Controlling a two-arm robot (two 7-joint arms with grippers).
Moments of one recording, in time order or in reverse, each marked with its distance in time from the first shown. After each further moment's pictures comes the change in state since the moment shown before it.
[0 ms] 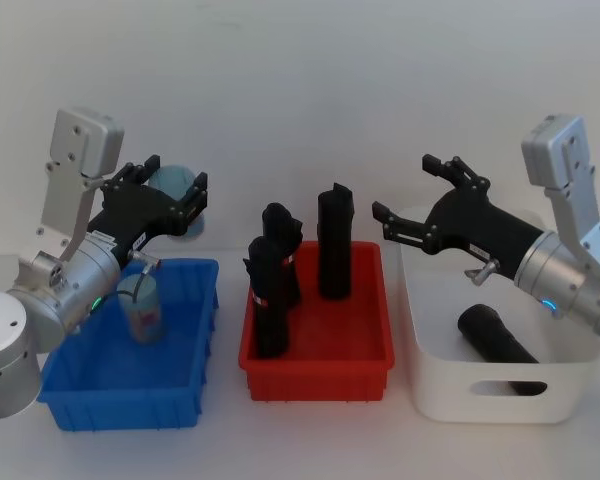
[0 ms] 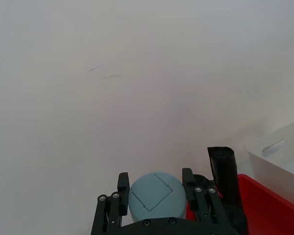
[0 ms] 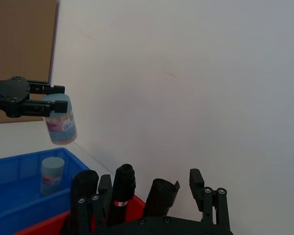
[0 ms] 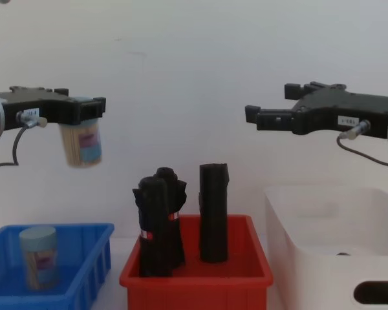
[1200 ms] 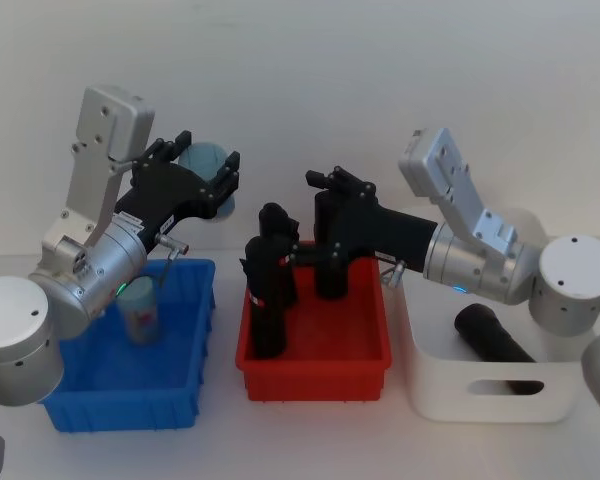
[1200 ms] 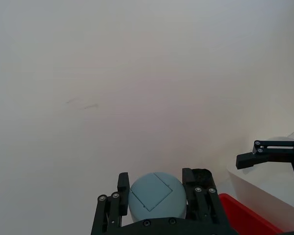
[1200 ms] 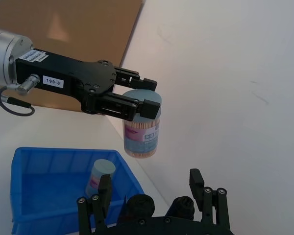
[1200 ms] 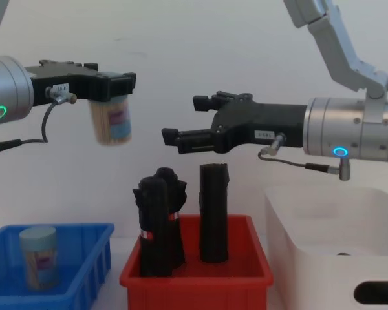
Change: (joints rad) left arm -0.022 -0.038 0.022 -0.045 0.044 -0.001 -0.030; right arm 0.212 -0.133 -0.097 0.313 -0.110 -0.185 0.229
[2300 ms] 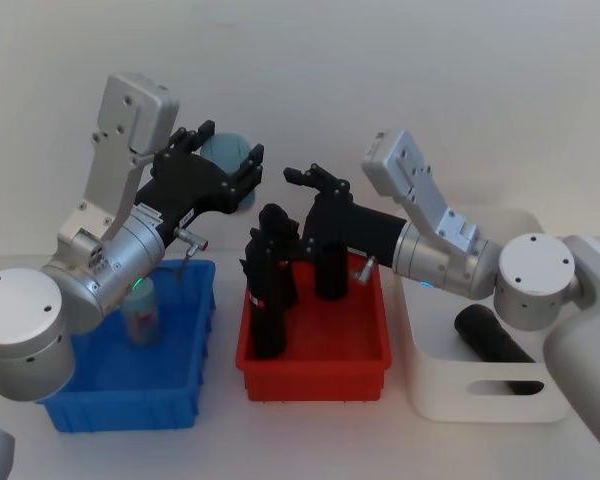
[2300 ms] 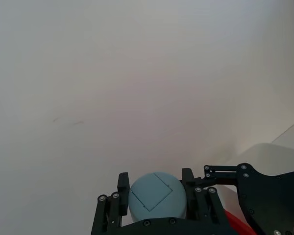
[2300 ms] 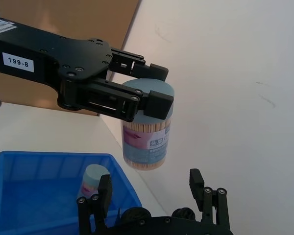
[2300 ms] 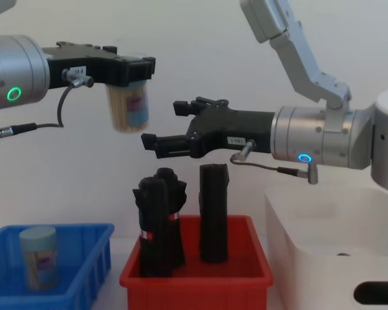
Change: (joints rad) left arm -0.001 -0.014 0.012 -0.059 0.032 0.030 -0.020; right arm 0.086 -0.063 -0.050 0.173 -0.022 -0.085 -0.063
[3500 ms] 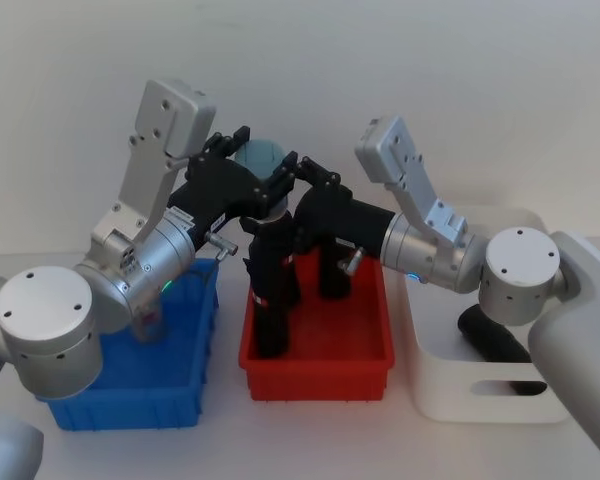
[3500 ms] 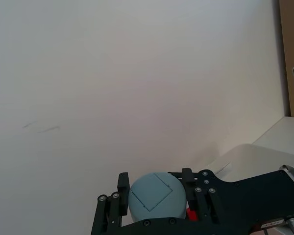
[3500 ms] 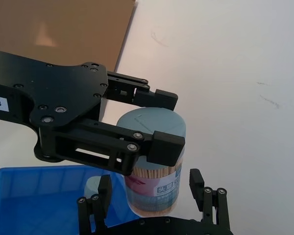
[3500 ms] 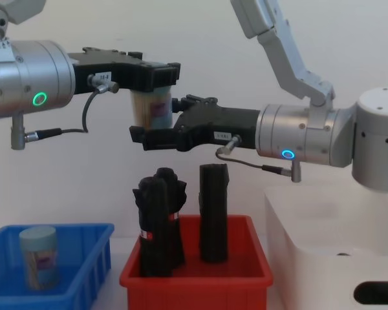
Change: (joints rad) left arm -0.013 -0.037 0.024 0.017 0.020 0.003 -0.040; right arm 0.049 -0.035 -0.022 0.088 0.060 -0.012 -0.012
